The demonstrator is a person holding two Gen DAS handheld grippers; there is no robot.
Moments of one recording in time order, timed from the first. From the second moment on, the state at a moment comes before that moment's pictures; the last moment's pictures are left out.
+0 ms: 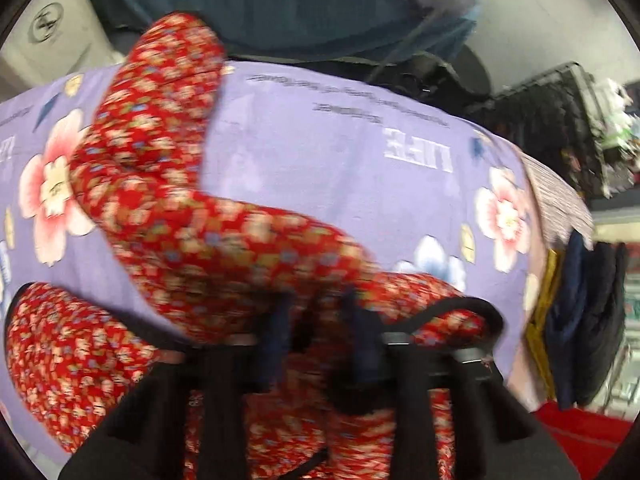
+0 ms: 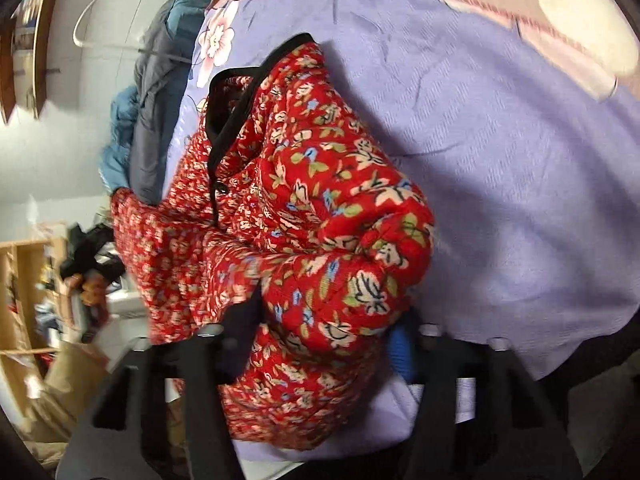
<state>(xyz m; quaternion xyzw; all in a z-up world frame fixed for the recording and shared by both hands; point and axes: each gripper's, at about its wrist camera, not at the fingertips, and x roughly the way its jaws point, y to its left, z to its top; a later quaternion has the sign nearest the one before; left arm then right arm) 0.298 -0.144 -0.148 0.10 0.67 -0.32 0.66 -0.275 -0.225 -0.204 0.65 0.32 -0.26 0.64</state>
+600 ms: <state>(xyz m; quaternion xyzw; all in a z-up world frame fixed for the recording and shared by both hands) 0.246 -0.007 0.006 0.04 0.56 -0.38 0.74 -0.211 -0.242 -0.018 0.50 0.31 -0.08 0.80</state>
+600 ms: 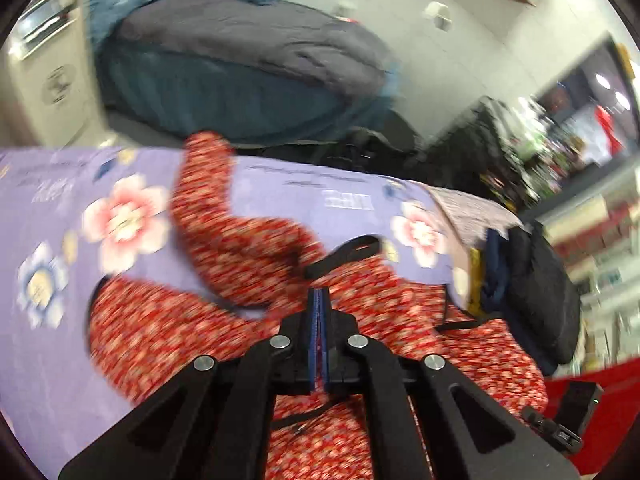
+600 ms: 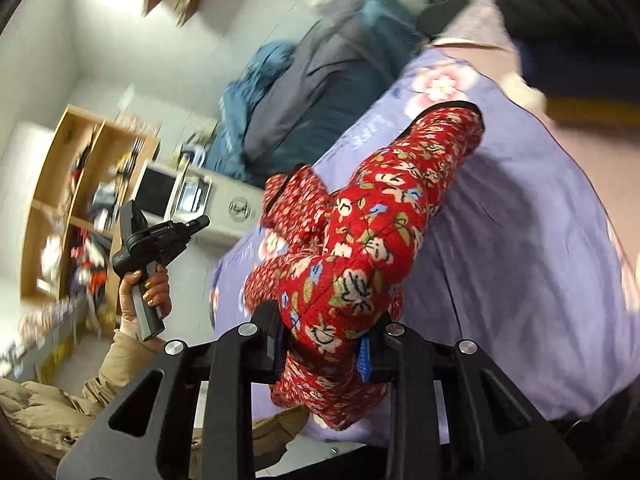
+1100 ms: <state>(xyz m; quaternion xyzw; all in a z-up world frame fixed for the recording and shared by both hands) 0.298 -0.119 -0.112 0.01 0.69 -0.32 0.65 -0.213 -0.230 -0.041 0.50 0.37 -0.10 0.77</state>
